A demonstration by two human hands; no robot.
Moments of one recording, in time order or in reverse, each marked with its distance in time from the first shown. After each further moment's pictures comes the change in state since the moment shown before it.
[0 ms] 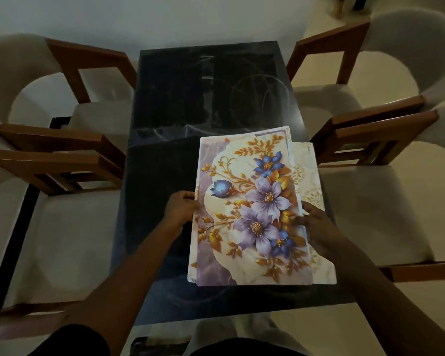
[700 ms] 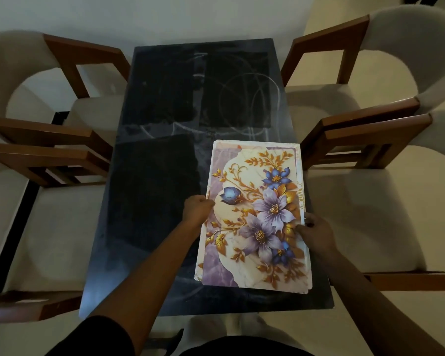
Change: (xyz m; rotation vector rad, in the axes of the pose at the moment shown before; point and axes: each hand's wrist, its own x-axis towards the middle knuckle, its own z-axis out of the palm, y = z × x) left_hand -0.007 0.008 0.107 -0.061 0.027 -0.081; right_hand 0.008 0.008 -0.071 -0.623 0.336 -0.090
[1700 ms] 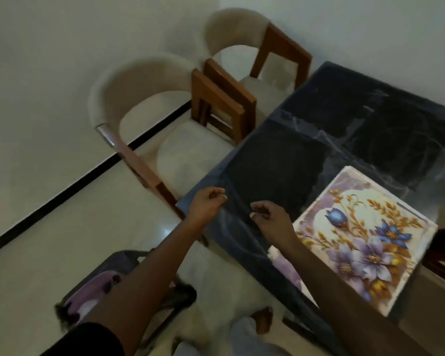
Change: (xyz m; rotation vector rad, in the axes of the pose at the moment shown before) left_hand -0.168 -0.158 -0.161 -0.312 0.551 0.103; right_hand -0.164 -0.117 0.221 -0.368 -0.743 -0.675
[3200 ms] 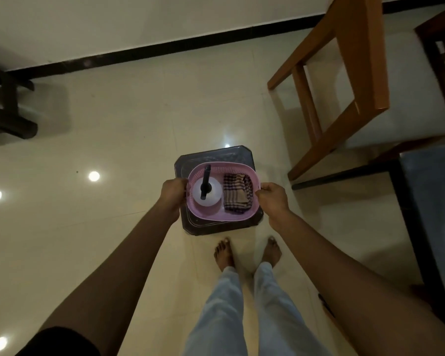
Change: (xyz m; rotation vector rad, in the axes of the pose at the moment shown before) left_hand -0.167 -0.432 -0.318 -0.691 0.556 -0.814; right_hand -0.073 -0.011 0.485 -0.210 -0.445 0.339
